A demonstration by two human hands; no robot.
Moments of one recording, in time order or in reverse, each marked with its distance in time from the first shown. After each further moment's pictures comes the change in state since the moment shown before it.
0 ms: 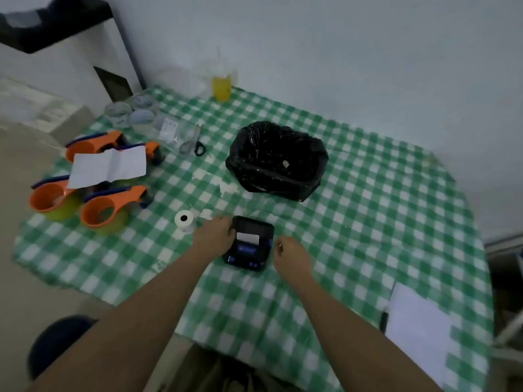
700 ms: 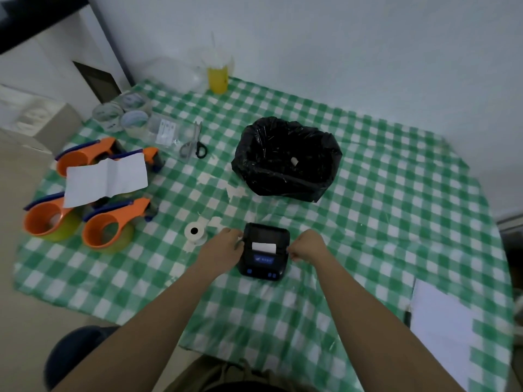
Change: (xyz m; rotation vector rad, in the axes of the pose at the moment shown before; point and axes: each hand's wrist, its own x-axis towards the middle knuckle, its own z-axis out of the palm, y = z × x) left_hand 0.016 -0.029 -0.003 -0.100 -0.112 0.066; right_hand 0.066 -0.011 -0.007 0.281 -0.268 0.473
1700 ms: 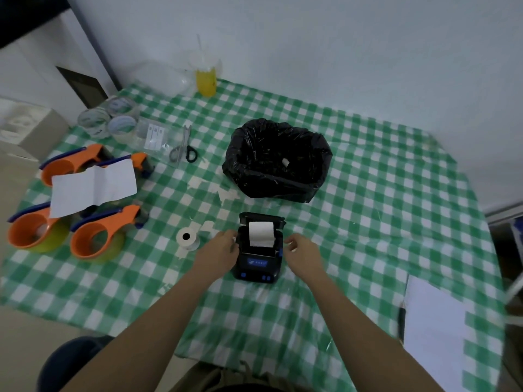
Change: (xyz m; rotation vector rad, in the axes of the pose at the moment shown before) left_hand 0.000 0.009 -0.001 -0.066 0.027 0.005; right_hand -0.031 0.016 0.010 0.002 0.218 -0.245
